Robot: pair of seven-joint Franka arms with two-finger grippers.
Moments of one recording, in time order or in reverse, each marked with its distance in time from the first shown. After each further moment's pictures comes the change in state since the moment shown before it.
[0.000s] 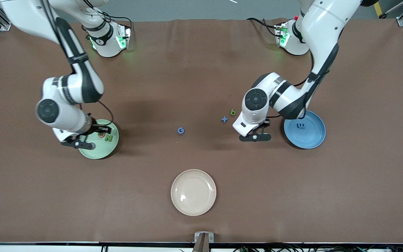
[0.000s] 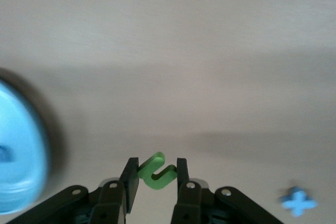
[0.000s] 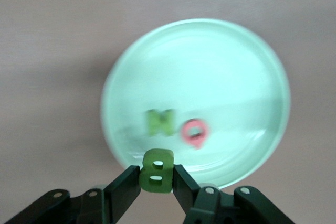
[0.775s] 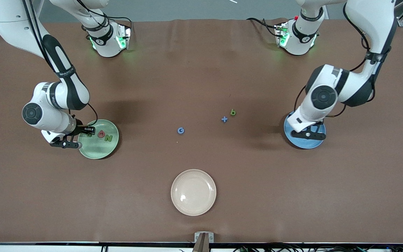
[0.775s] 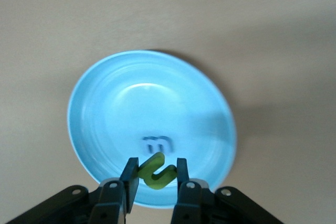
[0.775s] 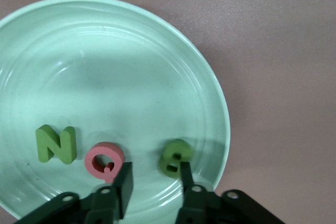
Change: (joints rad) left arm 0.389 -0.230 -0.009 -0.337 0.001 0.153 0.466; right arm -0.126 0.079 0.016 -0.097 0.001 0.194 -0.166
